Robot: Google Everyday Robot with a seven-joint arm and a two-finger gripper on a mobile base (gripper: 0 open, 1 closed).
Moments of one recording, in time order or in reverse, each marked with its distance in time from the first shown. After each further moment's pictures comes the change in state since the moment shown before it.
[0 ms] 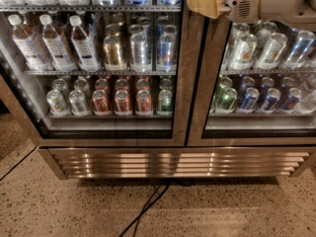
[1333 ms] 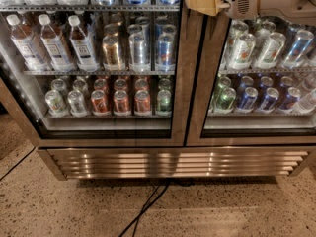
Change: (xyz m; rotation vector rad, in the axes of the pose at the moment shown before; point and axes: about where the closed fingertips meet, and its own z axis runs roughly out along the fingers) arm -0.007 0.003 0.007 -0.039 0.001 -0.014
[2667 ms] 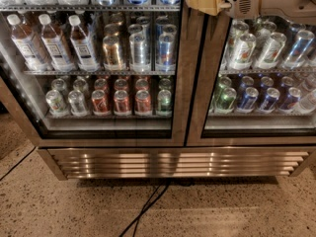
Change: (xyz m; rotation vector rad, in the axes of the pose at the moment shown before) arm -0.002 0.001 -0.005 -0.015 -0.014 -0.018
